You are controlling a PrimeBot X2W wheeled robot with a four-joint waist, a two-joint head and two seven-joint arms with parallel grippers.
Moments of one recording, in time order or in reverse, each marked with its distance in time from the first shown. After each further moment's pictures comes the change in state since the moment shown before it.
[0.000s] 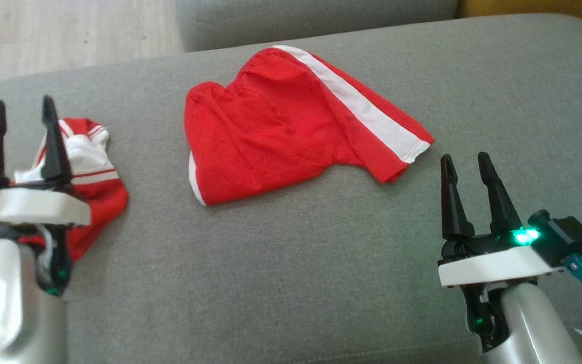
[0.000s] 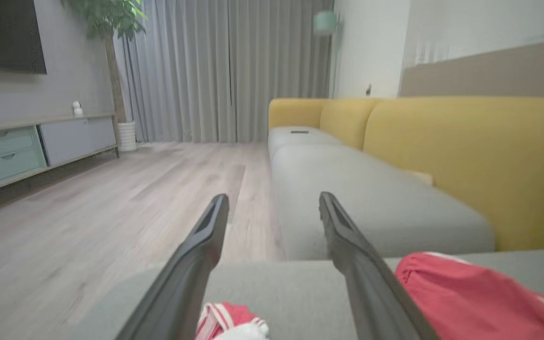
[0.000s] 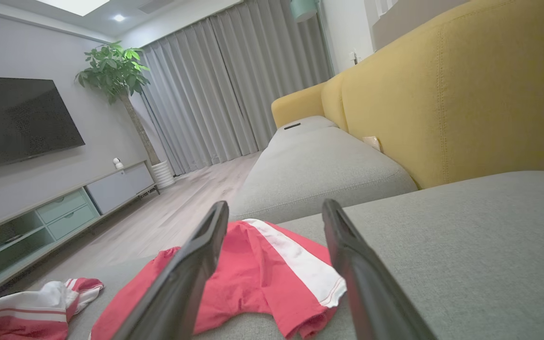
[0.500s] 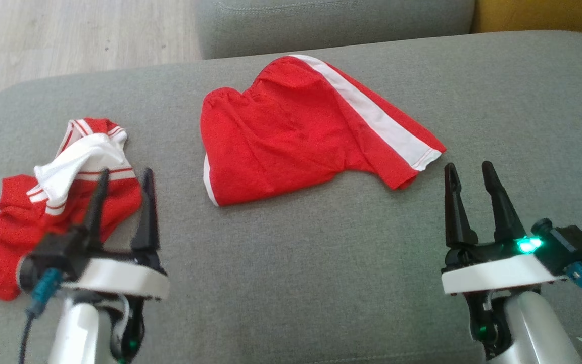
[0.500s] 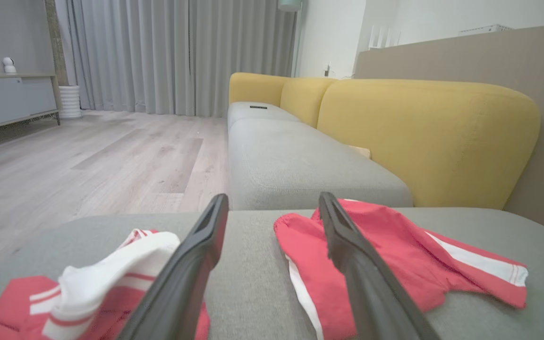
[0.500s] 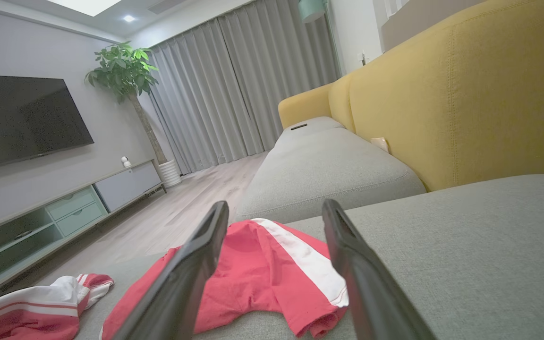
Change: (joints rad) left arm 0.229 -0.142 -0.099 -0.167 0.026 -0.053 0.000; right arm 0.030 0.000 -0.015 -0.006 -0.009 0.000 0.000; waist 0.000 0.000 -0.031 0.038
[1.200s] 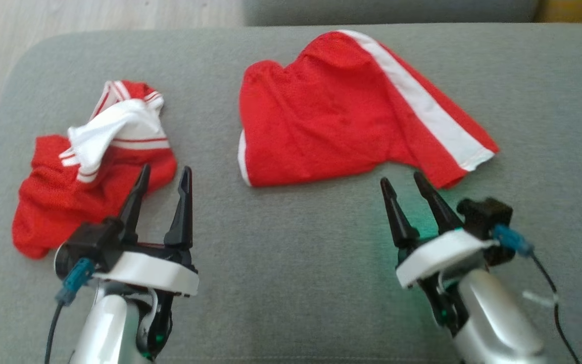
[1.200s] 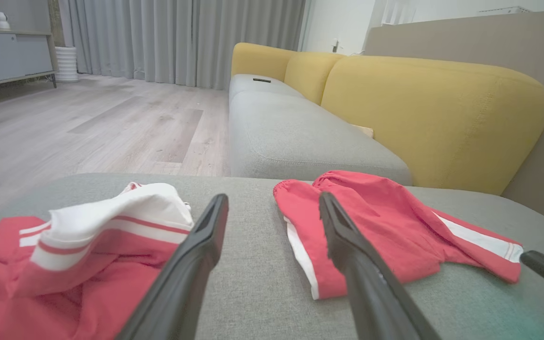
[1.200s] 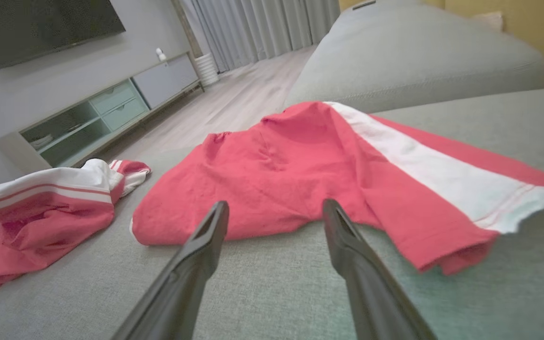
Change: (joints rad) left arm -0.011 -0.014 -0.128 0.029 -0.049 0.011 0.000; right arm -0.174 -0.001 0.166 0.318 0.013 0.000 0.081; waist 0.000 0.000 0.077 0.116
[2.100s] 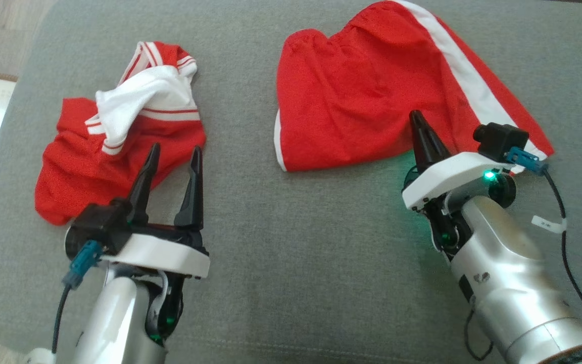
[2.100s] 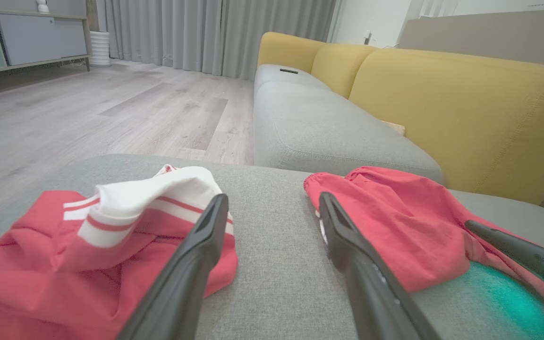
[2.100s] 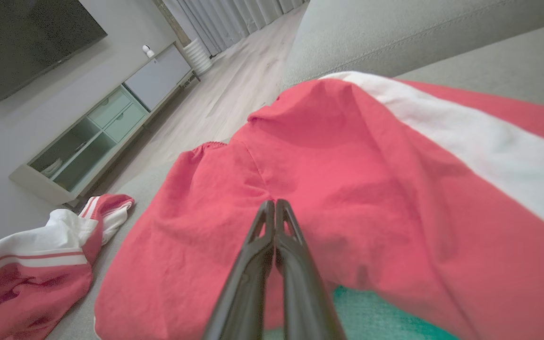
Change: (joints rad) left arm -0.062 -0.001 -0.054 -0.007 -0.043 0.036 0.000; right arm -0.396 -0.014 0.097 0.435 0.326 0.000 -0.048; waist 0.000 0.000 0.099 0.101
